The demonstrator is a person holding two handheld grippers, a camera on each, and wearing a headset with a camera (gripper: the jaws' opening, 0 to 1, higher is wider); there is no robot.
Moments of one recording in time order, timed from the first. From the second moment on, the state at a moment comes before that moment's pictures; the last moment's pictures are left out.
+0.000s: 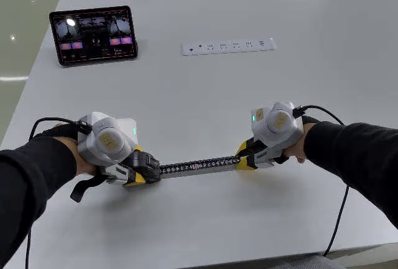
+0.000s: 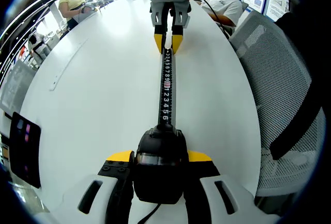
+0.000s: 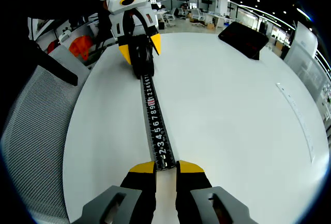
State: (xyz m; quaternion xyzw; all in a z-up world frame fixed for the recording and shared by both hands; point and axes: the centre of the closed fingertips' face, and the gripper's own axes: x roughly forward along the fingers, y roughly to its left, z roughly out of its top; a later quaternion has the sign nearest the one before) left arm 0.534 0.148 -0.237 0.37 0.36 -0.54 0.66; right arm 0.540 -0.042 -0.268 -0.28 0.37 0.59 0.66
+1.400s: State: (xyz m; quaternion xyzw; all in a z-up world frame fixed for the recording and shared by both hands) left arm 0.534 0.148 -0.239 0.38 0.36 -0.54 0.66; right arm 0.536 -0.064 -0.268 -0.29 0.38 0.58 0.66
